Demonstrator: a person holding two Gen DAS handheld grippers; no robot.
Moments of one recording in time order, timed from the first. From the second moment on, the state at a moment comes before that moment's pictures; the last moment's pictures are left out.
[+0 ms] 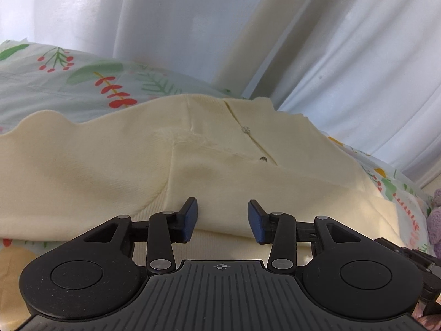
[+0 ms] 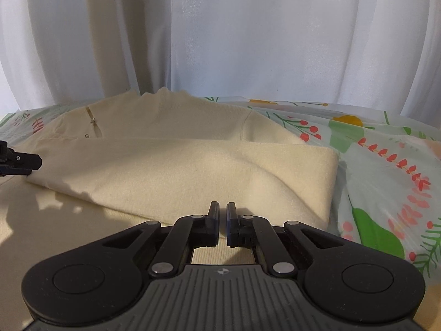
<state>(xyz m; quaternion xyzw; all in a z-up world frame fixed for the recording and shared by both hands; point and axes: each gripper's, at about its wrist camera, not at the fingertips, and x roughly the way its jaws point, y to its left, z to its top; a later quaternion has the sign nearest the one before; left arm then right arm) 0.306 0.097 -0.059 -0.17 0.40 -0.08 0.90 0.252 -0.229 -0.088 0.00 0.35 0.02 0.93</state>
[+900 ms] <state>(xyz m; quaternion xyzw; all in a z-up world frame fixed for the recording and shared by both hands) 0.140 0.406 -0.094 -0.58 0.16 0.28 0.75 0.185 -0.226 -0.062 0.13 0.38 0.05 0.92</state>
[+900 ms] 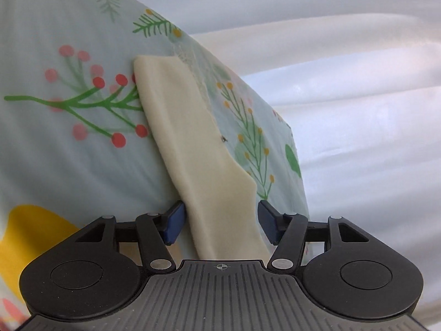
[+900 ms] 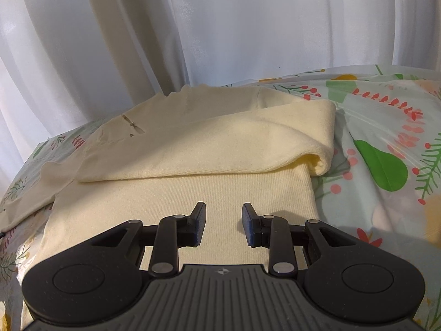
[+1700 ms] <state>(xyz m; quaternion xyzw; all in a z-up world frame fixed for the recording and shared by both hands) 0.225 0.257 0.016 -0.25 0.14 0.07 0.96 0.181 -0.228 -0.045 0.13 0.37 0.05 0.92</state>
